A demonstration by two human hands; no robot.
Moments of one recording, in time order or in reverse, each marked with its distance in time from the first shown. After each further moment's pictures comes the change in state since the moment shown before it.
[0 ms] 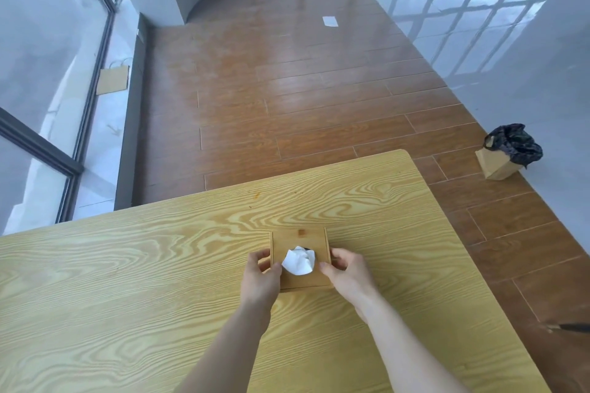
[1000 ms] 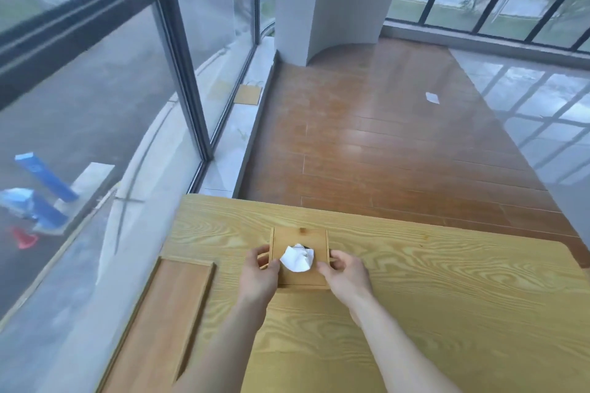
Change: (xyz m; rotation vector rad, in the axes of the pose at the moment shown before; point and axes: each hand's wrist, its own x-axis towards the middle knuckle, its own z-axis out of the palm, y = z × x) left_hand 0.021 -0.033 -0.434 -0.309 0.179 0.153; right_hand -0.127 -0.160 0.395 -0.263 -0.060 -0.222
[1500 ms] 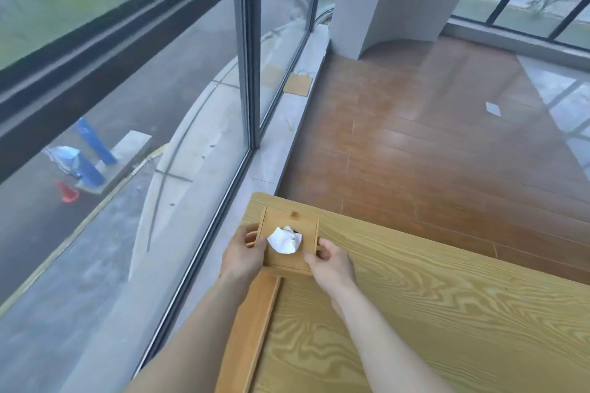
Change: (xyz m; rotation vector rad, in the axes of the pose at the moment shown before) left_hand 0.106 0.026 -0.167 0.036 0.151 0.029; right_hand 0.020 -0.099 0.174 0.009 -0.161 0.014
